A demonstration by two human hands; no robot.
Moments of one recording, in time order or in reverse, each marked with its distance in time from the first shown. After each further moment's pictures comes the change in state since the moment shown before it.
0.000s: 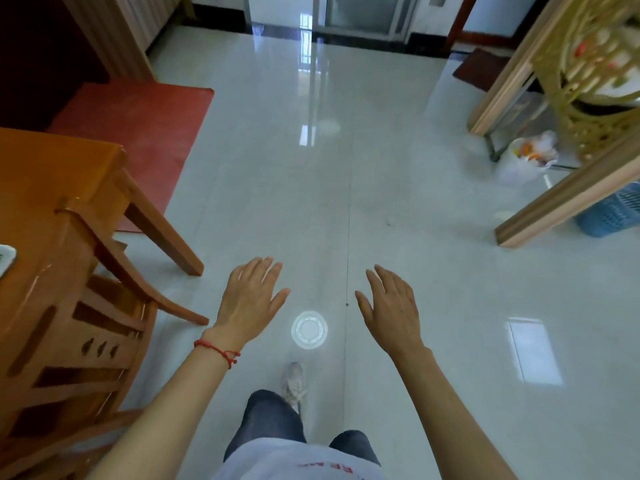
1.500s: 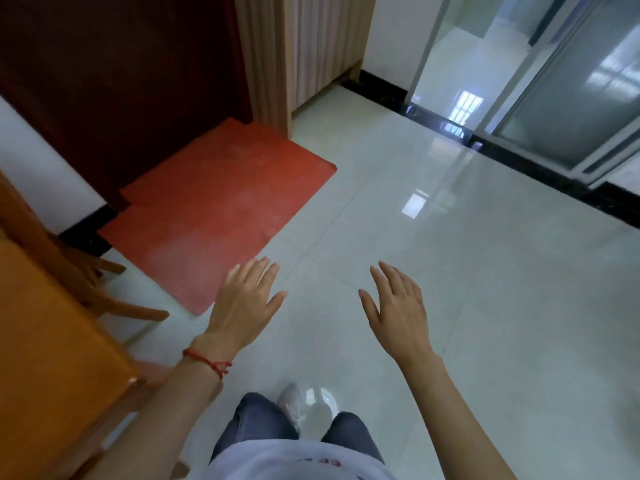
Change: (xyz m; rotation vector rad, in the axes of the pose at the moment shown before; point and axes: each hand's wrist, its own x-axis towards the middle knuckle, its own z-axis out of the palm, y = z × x) left_hand 0.478 -0.371 -0.104 0.027 0.158 -0.531; right_hand 0.709 -0.210 0.080 0.049 0.050 -0.601
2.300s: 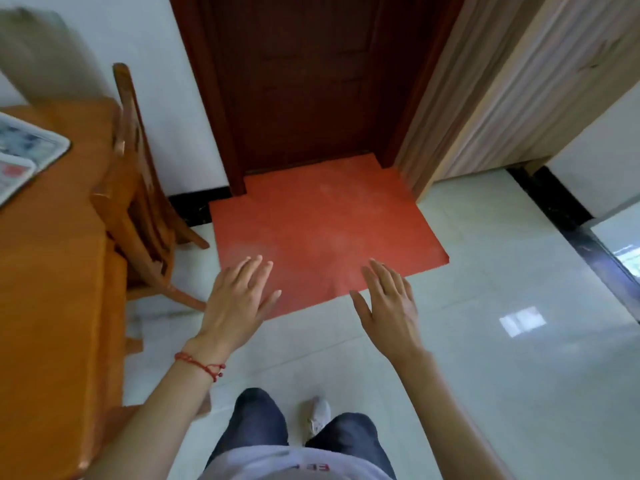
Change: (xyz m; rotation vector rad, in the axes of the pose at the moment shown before) left_hand 0.172 -0.150 -0.026 -0.034 0.034 -0.691; right_hand 0.360 -0.086 0.110 0.249 -0.018 -0.676
